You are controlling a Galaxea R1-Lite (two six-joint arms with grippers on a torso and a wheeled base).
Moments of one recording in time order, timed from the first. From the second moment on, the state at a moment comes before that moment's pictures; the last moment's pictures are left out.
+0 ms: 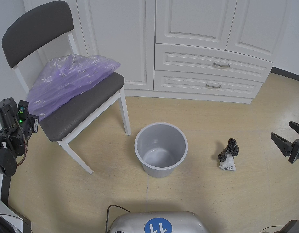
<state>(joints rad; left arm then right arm) 0.05 1.67 -0.54 -1.07 0.43 0.47 0.16 0.94 -0.41 -0.42 0.03 -0.11</state>
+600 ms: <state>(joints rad) 0.03 1.50 -0.43 -1.09 0.23 0.20 0.17 0.92 -0.41 -0.42 0.02 -0.15</state>
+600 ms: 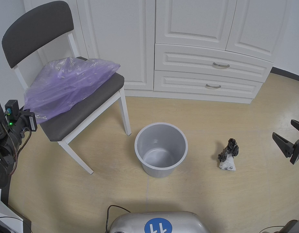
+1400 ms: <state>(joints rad) -0.07 1.35 -0.43 -1.09 0.02 0.16 0.56 1.17 -0.37 -0.77 -0.35 -0.10</state>
